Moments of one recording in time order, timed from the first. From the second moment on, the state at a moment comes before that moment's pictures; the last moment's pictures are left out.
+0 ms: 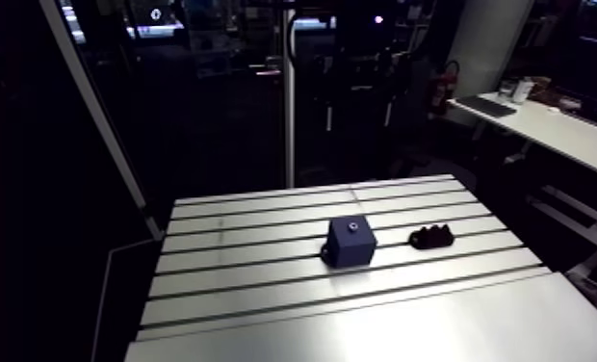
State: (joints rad) arm -0.18 -1.39 1.53 -1.63 -1.61 -1.77
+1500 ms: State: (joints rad) arm -0.18 -1.56 1.45 -1.41 -1.57 -1.82
